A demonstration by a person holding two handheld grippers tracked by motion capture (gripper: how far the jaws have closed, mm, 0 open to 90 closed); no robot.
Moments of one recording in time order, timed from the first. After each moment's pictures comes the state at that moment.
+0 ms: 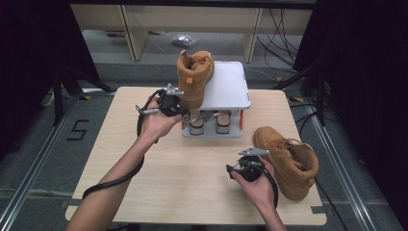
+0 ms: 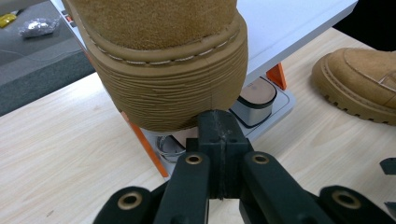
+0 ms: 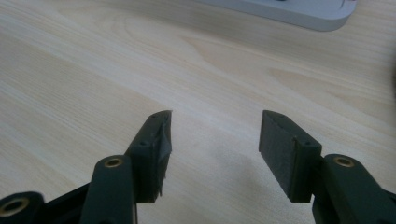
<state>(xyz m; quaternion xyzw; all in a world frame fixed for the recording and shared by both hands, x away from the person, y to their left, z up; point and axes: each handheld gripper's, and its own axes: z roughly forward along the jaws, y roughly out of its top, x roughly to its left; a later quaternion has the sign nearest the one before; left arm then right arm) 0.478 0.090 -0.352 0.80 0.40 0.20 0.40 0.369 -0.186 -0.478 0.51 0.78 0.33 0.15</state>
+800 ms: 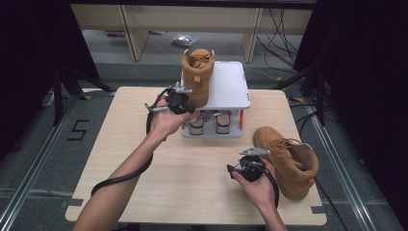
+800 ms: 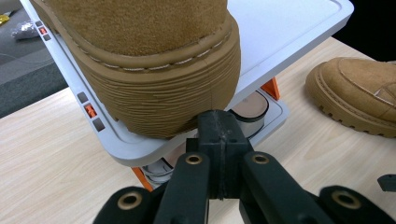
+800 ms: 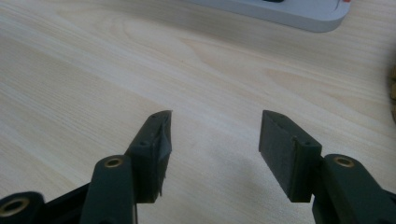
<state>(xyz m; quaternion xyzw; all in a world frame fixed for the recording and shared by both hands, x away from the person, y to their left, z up) 0.488 0.069 -0.353 0.80 0.39 0.20 0.40 0.368 -0.188 -0.476 0.51 0.78 0.33 0.15</state>
